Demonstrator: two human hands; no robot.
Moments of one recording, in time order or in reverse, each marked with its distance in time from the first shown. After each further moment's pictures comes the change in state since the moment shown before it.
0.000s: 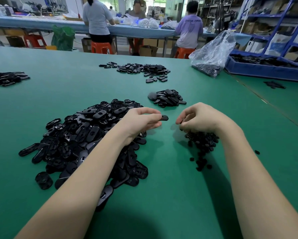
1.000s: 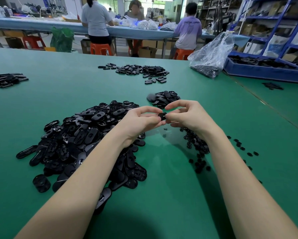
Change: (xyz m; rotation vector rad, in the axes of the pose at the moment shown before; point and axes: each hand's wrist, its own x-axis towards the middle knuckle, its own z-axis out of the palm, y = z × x) left_hand -0.005 0.000 0.002 -0.112 -0.081 0.059; right_hand 0.013 -0.007 0.026 0.629 0.112 -0.139
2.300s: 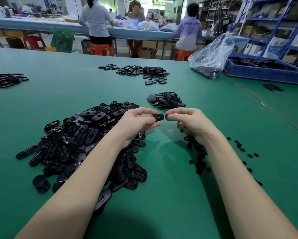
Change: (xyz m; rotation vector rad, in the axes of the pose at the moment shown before) left_hand 0.001 0.001 -0.005 0.067 0.100 -0.024; right_hand 0.005 0.014 0.003 0.029 0.043 0.124
